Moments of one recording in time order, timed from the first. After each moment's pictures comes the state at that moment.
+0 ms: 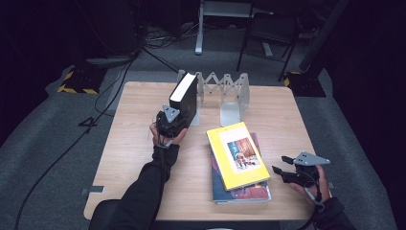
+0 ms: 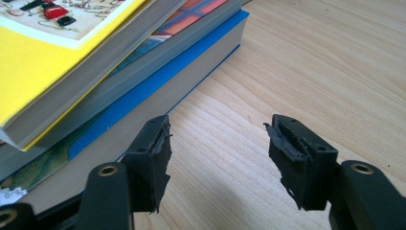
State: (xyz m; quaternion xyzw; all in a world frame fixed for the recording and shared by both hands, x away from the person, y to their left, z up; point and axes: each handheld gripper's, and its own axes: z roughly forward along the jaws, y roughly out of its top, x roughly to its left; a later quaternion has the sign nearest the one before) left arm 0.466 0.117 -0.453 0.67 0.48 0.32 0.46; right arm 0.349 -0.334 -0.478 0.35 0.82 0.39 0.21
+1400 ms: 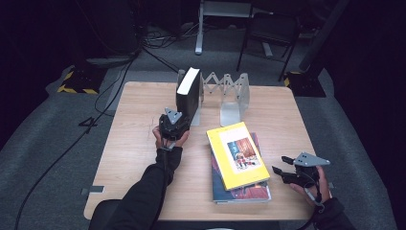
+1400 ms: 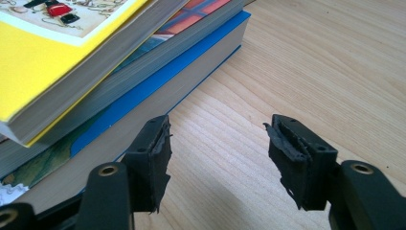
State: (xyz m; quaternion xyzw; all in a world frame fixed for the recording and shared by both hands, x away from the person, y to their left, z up) left arm 0.462 0.107 -0.461 0.67 0.51 0.31 0.44; right arm 0.347 -0.334 -0.478 0.35 0.83 0.39 0.22
